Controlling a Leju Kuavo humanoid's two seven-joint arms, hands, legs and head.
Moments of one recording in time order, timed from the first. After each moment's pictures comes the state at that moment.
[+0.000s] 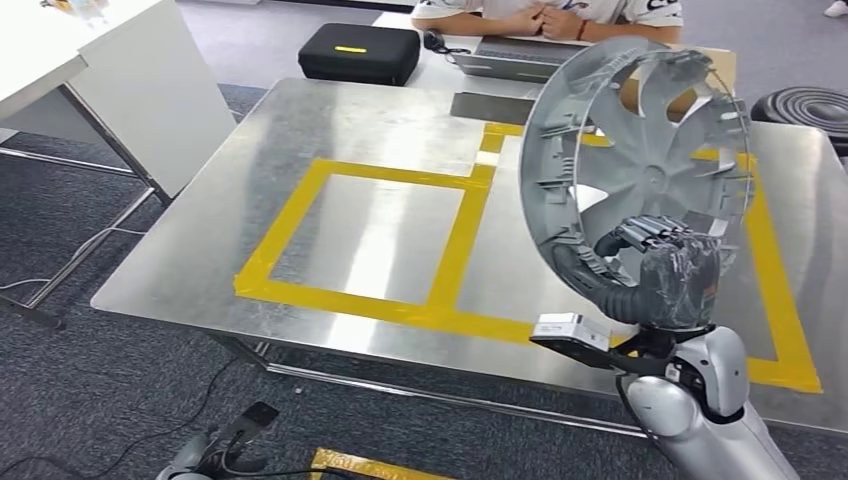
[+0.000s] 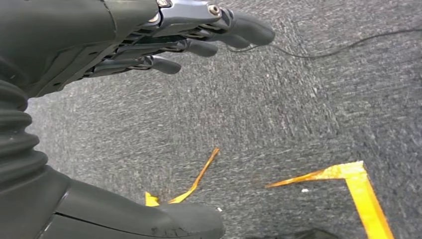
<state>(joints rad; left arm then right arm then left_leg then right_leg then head) -0.11 -0.24 0.98 -0.18 -1.39 0.13 -0.54 -0.29 -0.14 0.39 -1.52 0.90 -0.64 -0.24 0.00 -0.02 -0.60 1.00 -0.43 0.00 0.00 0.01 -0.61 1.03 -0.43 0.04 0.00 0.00</state>
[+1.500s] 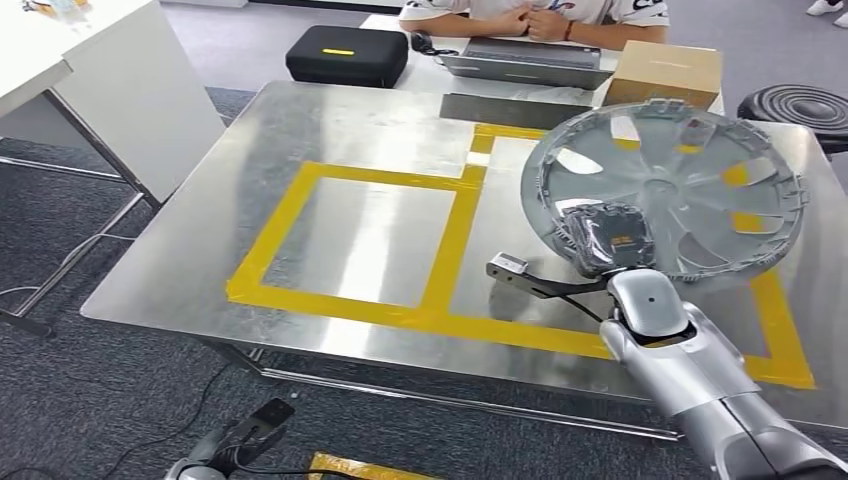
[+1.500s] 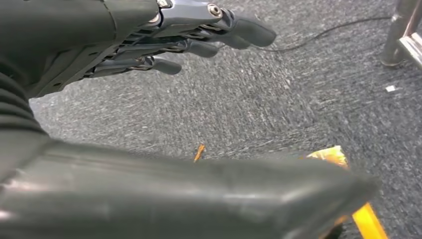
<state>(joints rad) -0.13 -0.24 0.92 -0.18 -1.40 0.07 -0.52 -0.59 -0.08 0.45 -0.84 1.43 -0.50 0.07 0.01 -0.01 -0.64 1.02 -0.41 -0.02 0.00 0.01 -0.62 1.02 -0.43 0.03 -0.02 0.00</state>
